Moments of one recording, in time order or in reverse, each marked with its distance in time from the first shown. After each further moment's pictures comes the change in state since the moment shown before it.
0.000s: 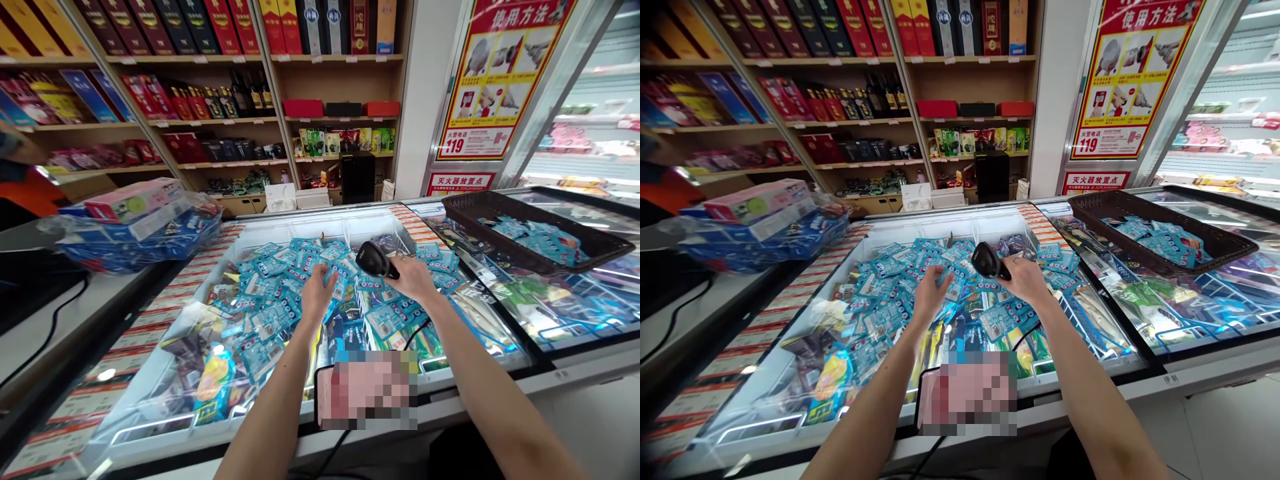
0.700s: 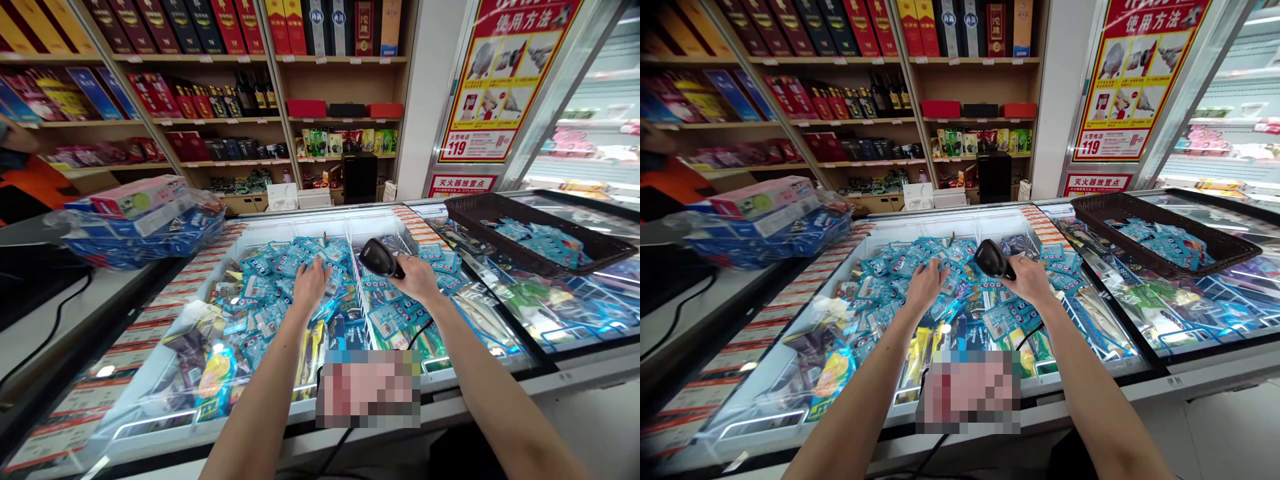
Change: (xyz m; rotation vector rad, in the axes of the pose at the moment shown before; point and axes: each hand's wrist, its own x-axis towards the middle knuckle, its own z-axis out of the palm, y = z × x) left_hand 0.024 -0.028 -0.009 0.406 -0.048 0.286; right_hand -0.003 0.000 0.004 0.015 0.092 0.004
